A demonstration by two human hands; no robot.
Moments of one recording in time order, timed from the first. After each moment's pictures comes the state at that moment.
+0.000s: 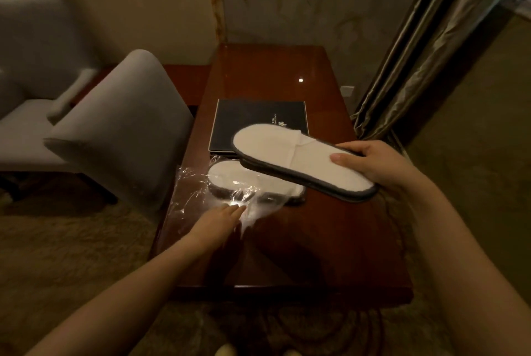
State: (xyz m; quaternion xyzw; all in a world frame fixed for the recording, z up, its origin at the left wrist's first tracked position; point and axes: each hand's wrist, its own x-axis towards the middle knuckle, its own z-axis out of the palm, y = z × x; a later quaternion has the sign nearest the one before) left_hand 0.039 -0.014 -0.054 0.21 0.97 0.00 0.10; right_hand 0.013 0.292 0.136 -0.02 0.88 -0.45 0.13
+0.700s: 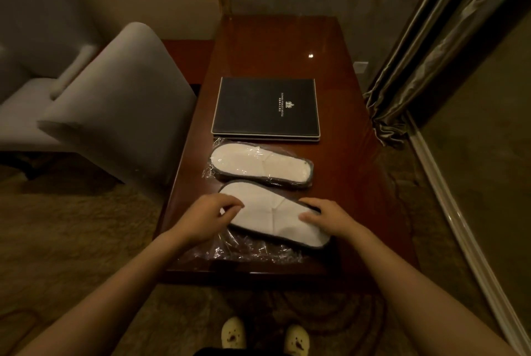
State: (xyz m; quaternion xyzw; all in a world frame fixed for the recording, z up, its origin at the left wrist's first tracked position) left_hand 0.068 -0.023 0.001 0.12 0.95 0.28 0.09; right_hand 0.019 0.260 -0.059 -0.08 0.90 -0.31 0.28
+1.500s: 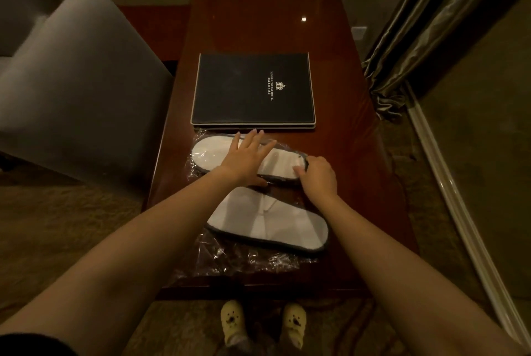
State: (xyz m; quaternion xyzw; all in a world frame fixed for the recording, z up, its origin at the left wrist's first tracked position) left_hand -0.088 0.046 -0.060 0.23 0.96 -0.01 0.15; right_hand -0.054 0.223 -0.064 0.12 0.96 -0.25 0.07
